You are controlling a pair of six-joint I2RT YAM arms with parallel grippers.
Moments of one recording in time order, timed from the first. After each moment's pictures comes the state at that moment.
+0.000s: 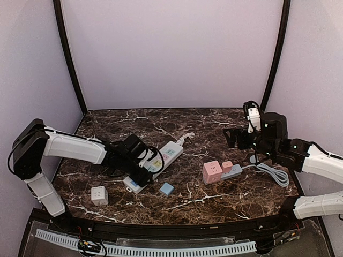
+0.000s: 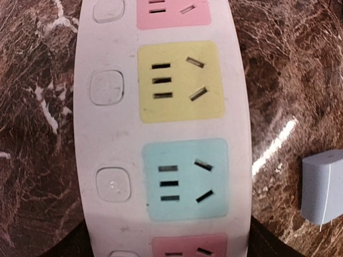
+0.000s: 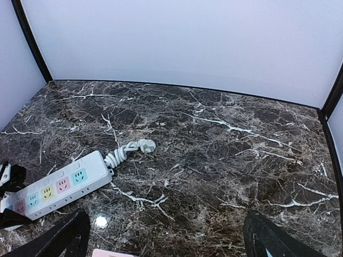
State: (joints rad) left arm -0.82 1.69 0.94 -0.37 -0.05 -0.09; right arm 0.73 0.95 0.69 -0.12 0.34 0.24
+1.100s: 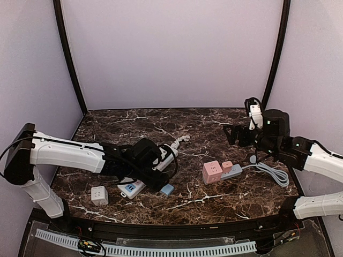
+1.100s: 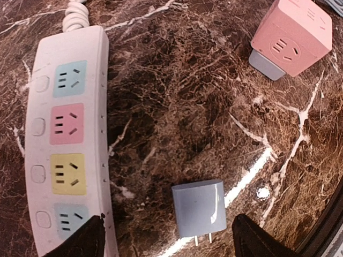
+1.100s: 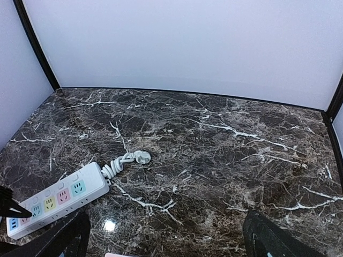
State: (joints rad) left arm -1.08 1.59 0.99 -0.37 -0.18 -0.32; right arm 0.73 0.94 0.73 -0.14 0.32 0.27
